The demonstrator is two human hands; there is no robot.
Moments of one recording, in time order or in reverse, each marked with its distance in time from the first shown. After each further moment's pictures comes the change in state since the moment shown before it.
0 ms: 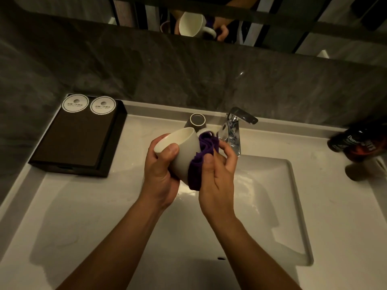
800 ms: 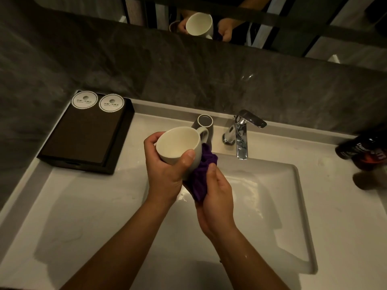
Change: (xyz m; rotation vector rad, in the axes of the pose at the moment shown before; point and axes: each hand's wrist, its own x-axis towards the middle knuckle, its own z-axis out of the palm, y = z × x) left_hand 0.008 -0.013 -0.011 0.445 0.220 0.443; right_hand -0.014 0.013 0.014 0.630 0.010 0.538
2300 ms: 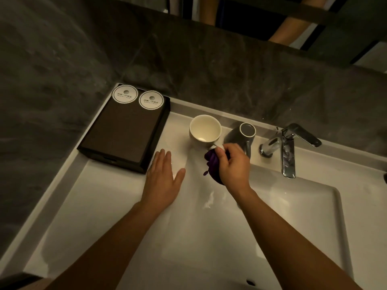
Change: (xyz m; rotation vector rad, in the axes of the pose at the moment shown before) left_hand 0.055 -0.114 -0.120 1.014 -0.319 -0.143; right_hand 0.140 0.042 0.029 -1.179 -0.038 -0.510
